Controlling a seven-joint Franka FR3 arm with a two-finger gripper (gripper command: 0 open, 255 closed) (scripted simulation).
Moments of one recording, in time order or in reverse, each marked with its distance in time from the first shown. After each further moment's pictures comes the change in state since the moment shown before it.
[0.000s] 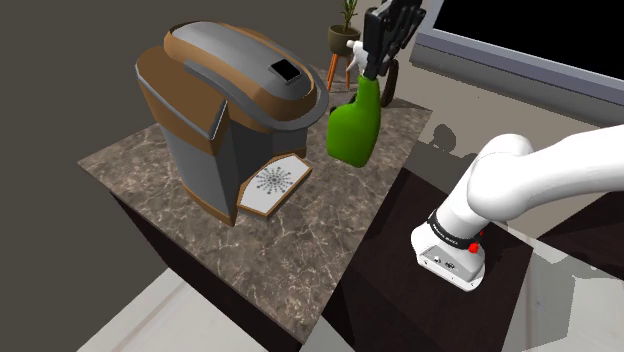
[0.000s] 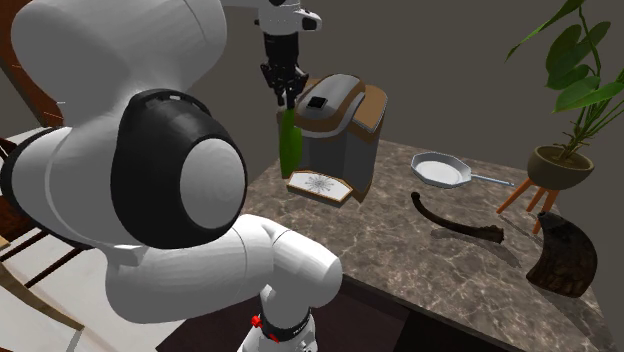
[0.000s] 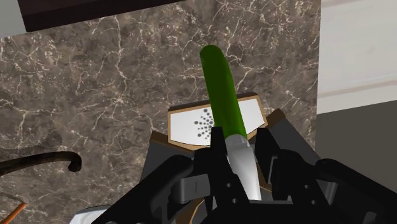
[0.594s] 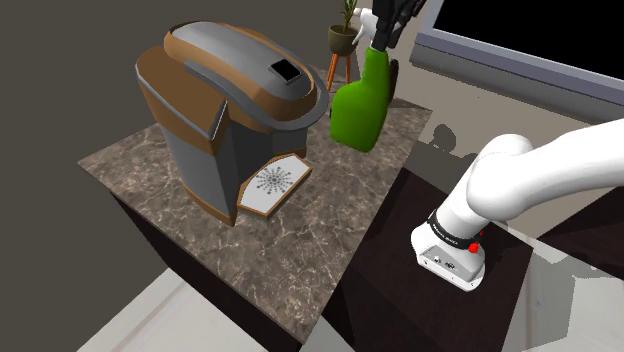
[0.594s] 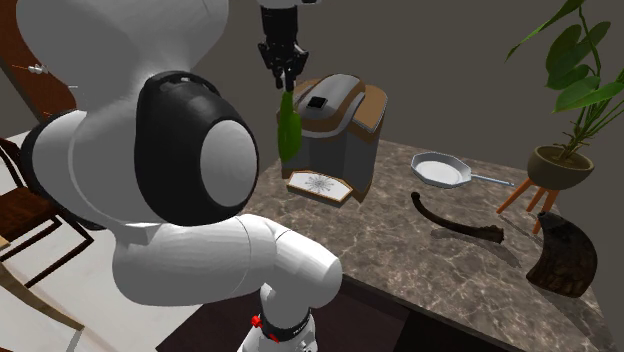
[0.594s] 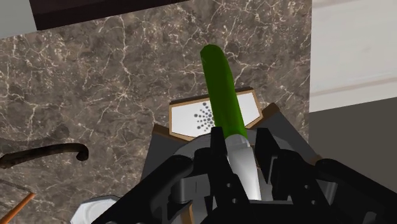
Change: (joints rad) arm -0.011 0.062 -0.008 0.166 -0.015 -0.104 0.015
